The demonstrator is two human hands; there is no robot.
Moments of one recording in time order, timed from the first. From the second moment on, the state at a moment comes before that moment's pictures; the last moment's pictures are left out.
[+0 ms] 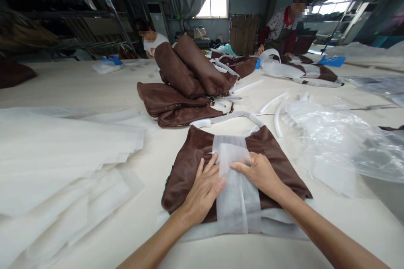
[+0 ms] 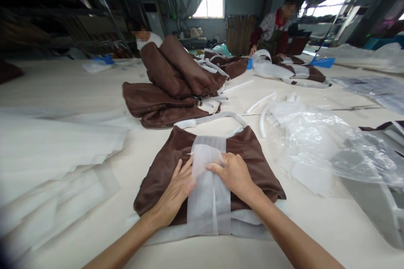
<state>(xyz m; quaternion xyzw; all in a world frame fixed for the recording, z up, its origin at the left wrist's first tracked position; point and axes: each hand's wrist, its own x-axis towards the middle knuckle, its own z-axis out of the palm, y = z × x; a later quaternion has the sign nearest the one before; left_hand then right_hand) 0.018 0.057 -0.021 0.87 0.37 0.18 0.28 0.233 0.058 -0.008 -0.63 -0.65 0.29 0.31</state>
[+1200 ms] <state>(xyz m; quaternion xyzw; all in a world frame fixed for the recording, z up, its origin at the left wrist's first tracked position) 0.042 0.042 -0.007 0.82 0.37 0.42 0.13 0.196 0.029 -0.036 -0.56 -0.82 -0.02 0.15</state>
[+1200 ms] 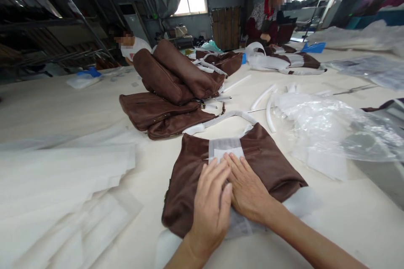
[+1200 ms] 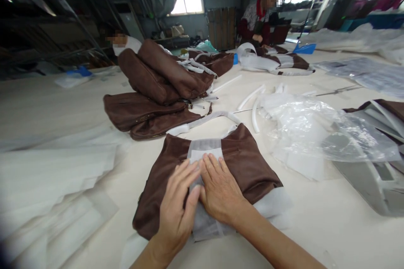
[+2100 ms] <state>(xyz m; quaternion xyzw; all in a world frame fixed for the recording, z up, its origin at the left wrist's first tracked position) 0.025 0.089 -0.020 0.89 0.34 0.30 0.03 0.198 0.021 -0.038 -0.55 -0.80 -0.09 0.22</state>
